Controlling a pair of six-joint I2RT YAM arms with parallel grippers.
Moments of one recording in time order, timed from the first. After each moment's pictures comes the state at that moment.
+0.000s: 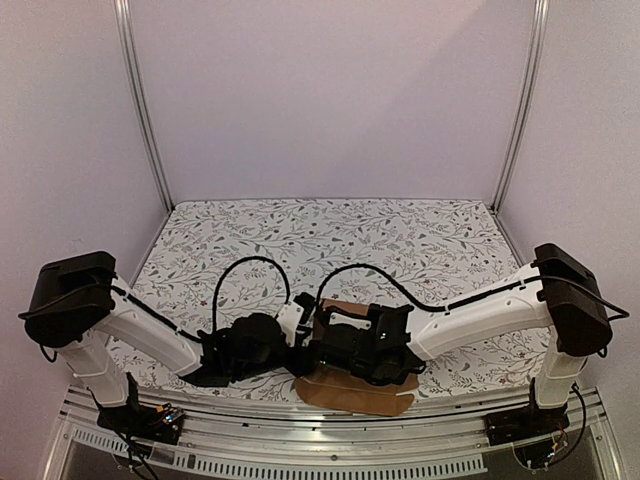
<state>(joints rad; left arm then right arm) -1.21 1.69 0.53 0.70 -0.32 -0.38 1.33 1.89 1.18 -0.67 1.14 -0.05</state>
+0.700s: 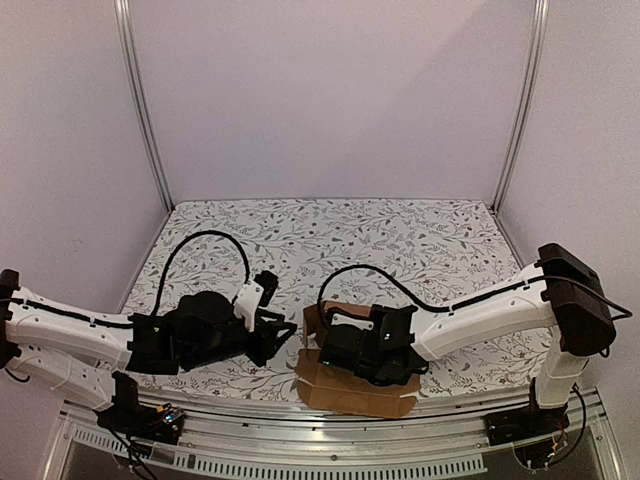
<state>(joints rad) -1.21 1.19 0.49 0.26 -0.32 -0.34 1.33 1.87 1.16 -0.65 1.13 -0.06</state>
